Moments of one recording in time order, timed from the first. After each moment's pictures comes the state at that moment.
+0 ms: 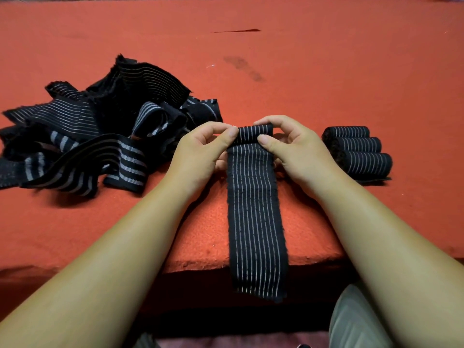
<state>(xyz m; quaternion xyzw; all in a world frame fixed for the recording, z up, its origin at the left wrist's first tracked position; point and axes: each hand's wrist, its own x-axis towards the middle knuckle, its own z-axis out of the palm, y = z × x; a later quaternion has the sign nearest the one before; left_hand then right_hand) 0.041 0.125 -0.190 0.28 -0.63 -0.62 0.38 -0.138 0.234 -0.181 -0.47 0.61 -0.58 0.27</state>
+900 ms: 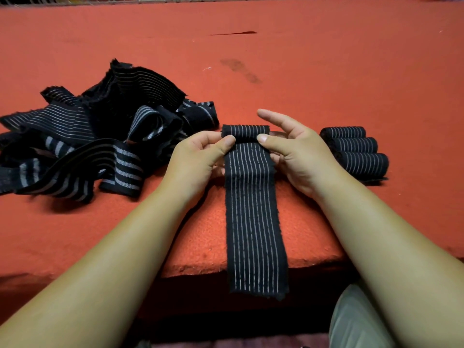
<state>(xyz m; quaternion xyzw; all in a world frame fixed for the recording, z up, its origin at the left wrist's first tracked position) 0.038 0.131 -0.191 0.30 -0.60 -0.64 0.38 -0.137 0.232 -0.175 -0.35 0.51 -0.68 0.40</state>
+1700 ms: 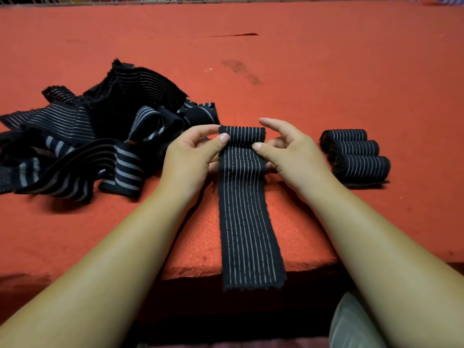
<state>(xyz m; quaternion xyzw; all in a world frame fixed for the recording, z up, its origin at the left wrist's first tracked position) 0.039 0.128 -0.188 0.31 -0.56 -0.63 0.43 -0.135 0.230 -0.184 -0.43 0.66 -0.57 0.24</state>
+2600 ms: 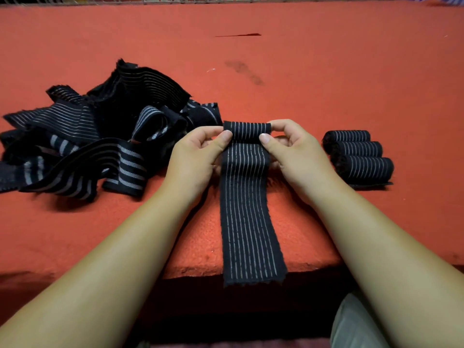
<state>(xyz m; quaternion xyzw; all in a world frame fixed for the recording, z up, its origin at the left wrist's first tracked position) 0.038 0.126 -0.191 0.31 -0.61 -0.60 0.42 -0.130 0.230 -0.181 -0.41 0.63 -0.60 0.26</state>
